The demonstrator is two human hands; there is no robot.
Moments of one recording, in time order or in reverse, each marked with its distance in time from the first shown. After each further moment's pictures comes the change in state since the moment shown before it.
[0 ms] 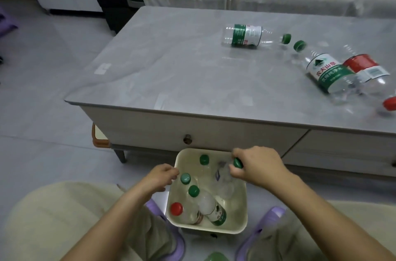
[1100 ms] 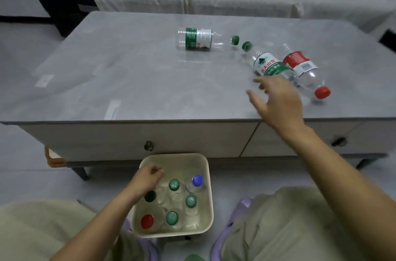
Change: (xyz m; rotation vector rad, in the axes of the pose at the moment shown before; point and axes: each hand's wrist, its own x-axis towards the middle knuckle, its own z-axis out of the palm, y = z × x) left_hand 0.022 0.029 0.051 0.122 0.096 0.162; right_hand -0.006 0.132 -0.066 0.145 0.895 0.170
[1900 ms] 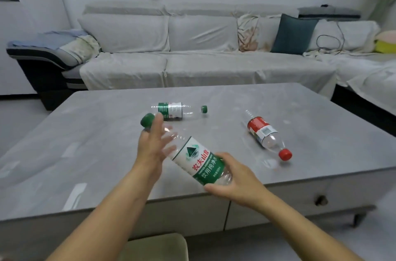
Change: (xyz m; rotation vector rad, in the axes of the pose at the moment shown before) left_hand -0.011 0.282 -0.039 -0.959 0.049 0.425; right_hand 0.006 0.001 -0.022 0.570 -0.542 0.229
